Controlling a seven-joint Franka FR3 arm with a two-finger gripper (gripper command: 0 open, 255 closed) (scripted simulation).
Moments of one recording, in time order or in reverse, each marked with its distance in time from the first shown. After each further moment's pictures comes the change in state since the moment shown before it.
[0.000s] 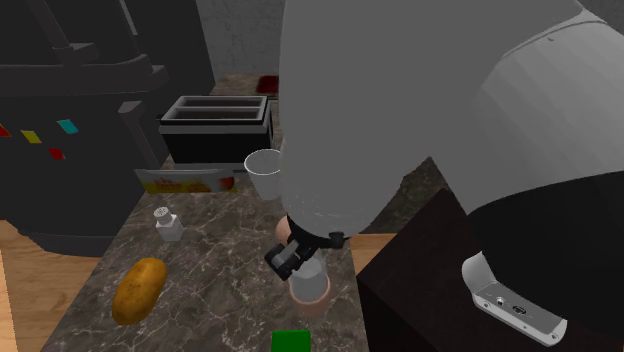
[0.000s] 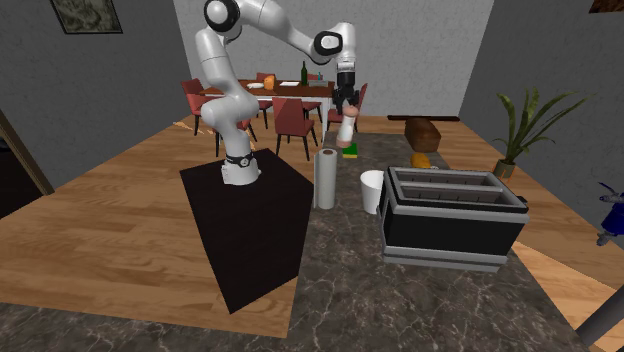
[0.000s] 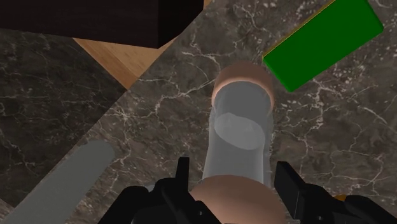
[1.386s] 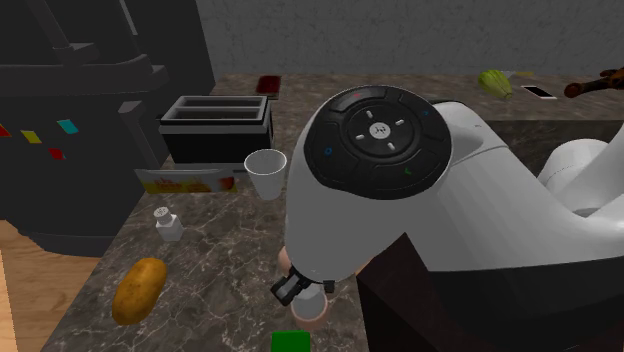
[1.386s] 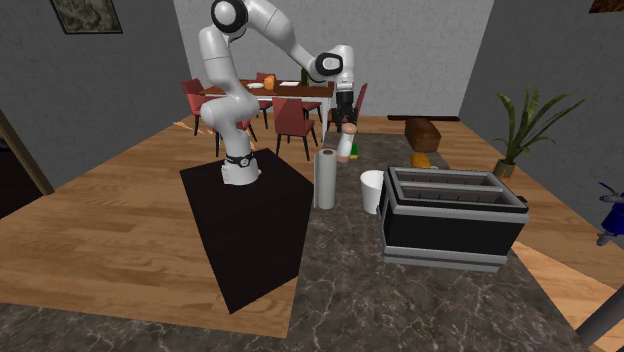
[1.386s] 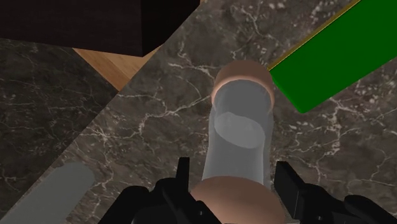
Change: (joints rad) arm -0.042 0.106 0.073 -0.117 -0.095 0.188 0.116
